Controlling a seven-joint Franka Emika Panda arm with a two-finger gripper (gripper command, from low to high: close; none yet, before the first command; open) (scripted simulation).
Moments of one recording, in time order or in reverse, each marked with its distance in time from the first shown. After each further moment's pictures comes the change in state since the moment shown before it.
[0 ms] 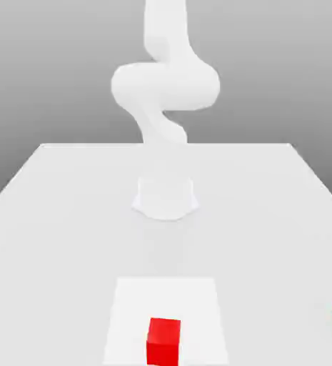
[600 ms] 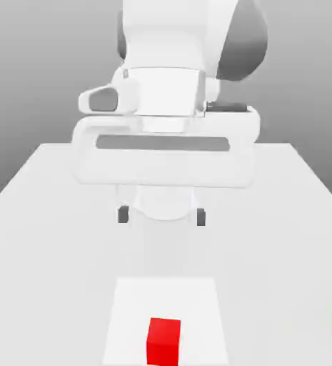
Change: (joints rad) arm -0.024 0.659 0.018 -0.113 -0.020 0.250 0.073
